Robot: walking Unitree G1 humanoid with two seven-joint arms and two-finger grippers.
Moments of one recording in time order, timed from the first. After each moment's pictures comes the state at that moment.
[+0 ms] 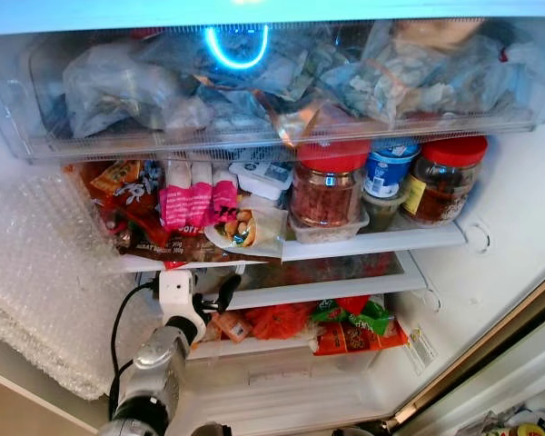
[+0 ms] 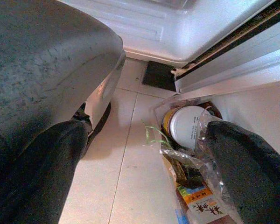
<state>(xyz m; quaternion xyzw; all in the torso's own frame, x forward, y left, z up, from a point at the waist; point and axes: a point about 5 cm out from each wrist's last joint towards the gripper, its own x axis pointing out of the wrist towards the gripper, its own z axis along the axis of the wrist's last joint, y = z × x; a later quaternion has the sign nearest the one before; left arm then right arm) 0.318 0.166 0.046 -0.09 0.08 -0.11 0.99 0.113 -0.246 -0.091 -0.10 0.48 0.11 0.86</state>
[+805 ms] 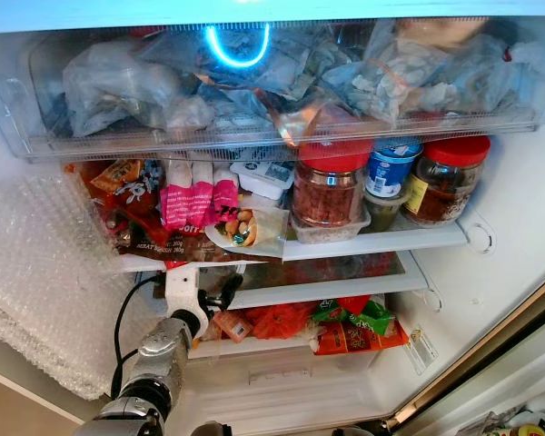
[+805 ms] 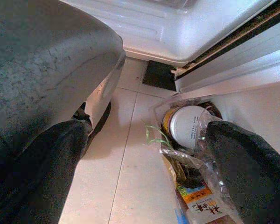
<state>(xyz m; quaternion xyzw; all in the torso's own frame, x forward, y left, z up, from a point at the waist) 0.328 0.162 0.046 -0.04 0.11 -0.11 0.99 0.114 -0.247 -0.091 -0.10 0.48 0.11 0.86</state>
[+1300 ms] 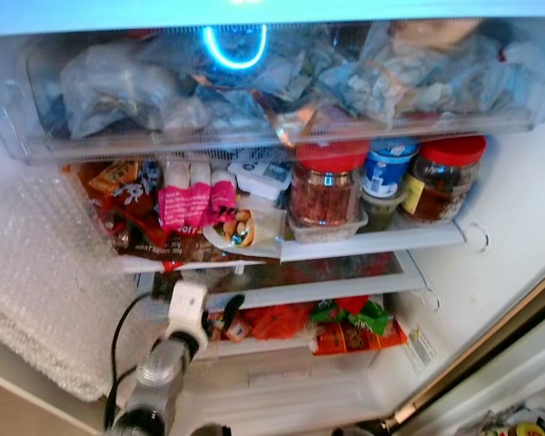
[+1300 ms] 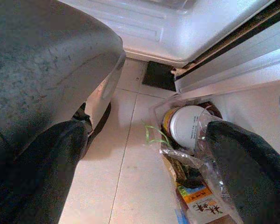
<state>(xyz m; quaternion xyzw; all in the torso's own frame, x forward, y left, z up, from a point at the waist) 0.296 0.165 0.025 0.02 0.08 -0.12 0.99 0.113 -0.246 -0.091 -0.10 0.48 0.11 0.86</state>
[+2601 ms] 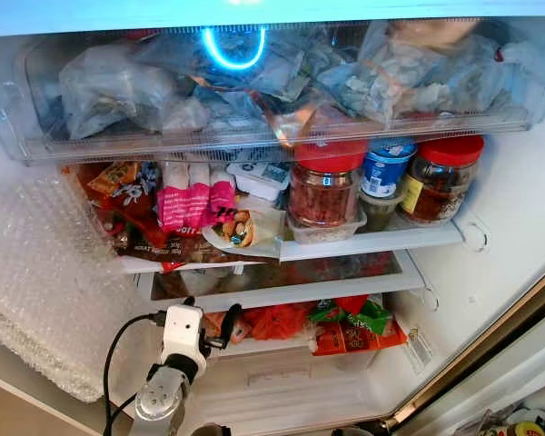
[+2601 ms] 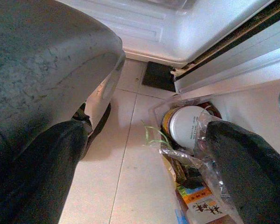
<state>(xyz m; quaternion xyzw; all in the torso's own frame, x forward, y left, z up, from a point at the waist) 0.267 0.160 0.026 0.02 0.04 -0.09 0.99 0.114 -0.246 -0.091 -0.10 0.48 0.11 0.86</state>
